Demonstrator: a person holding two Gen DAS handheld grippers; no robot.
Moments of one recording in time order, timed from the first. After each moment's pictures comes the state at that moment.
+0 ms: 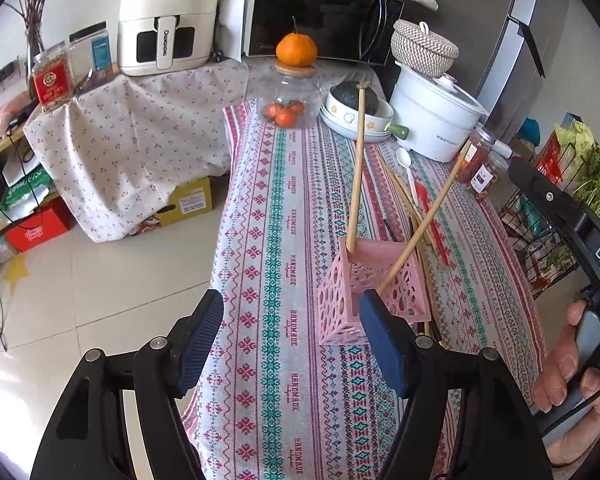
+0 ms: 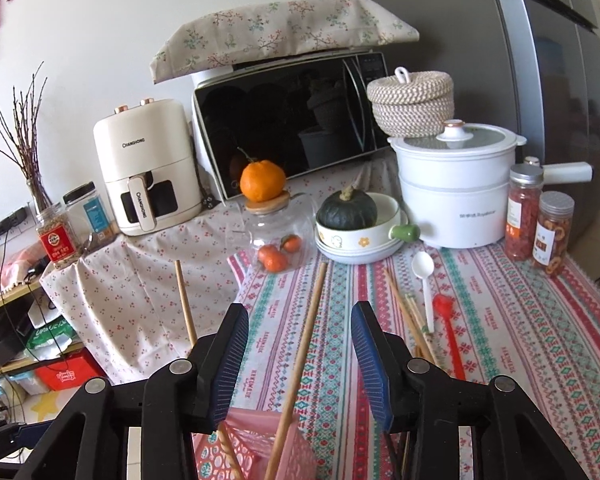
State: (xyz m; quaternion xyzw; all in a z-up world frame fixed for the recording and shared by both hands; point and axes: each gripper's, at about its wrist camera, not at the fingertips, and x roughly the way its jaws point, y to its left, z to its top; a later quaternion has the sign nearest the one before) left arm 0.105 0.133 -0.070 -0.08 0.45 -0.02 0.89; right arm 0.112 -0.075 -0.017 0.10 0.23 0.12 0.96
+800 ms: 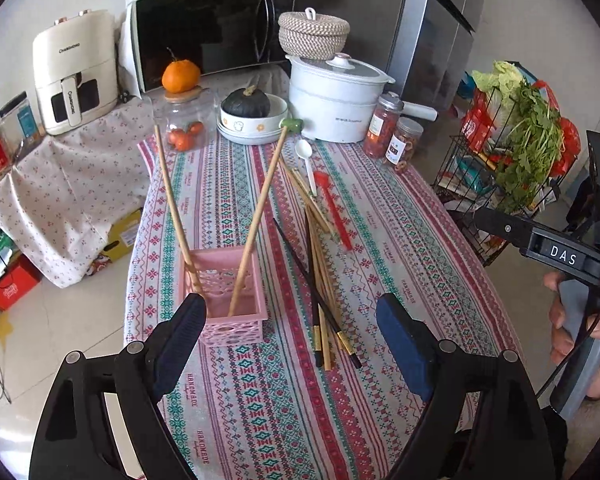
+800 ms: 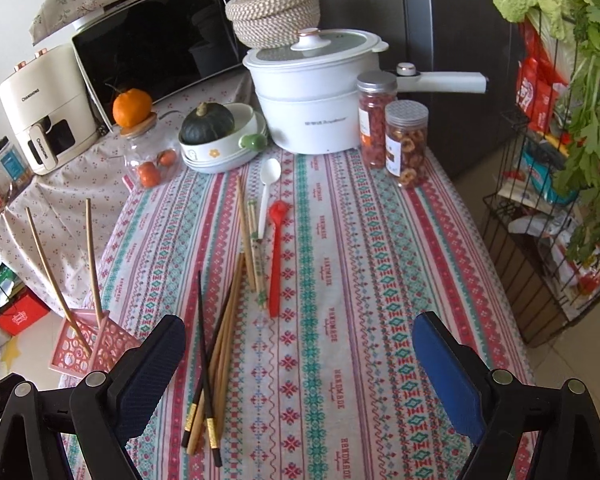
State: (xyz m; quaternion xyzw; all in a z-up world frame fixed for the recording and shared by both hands) left arm 0.087 -0.003 -0.031 0.00 0.44 -0.12 0.89; right arm 0.105 -0.237 -0.028 0.09 0.40 0.03 0.91
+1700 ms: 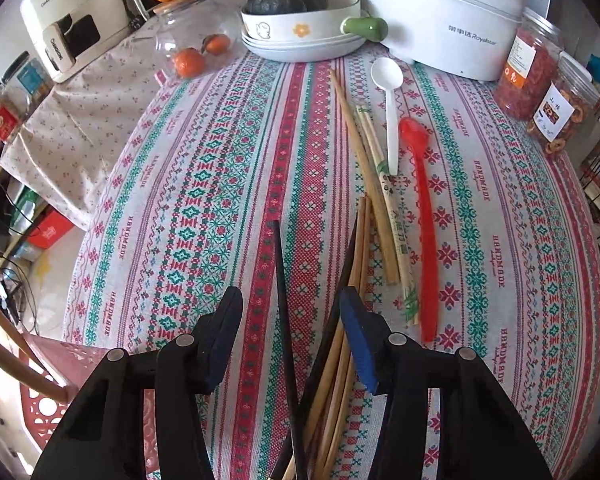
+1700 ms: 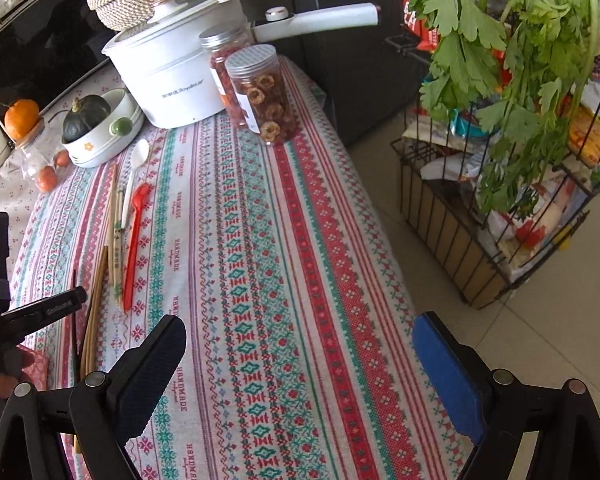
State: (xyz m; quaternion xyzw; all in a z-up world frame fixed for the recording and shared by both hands) left arm 0.275 -0.089 -0.177 0.02 0.55 0.11 0.83; right arm 0.128 -0.351 -0.077 0.13 0.46 -0.03 0.88
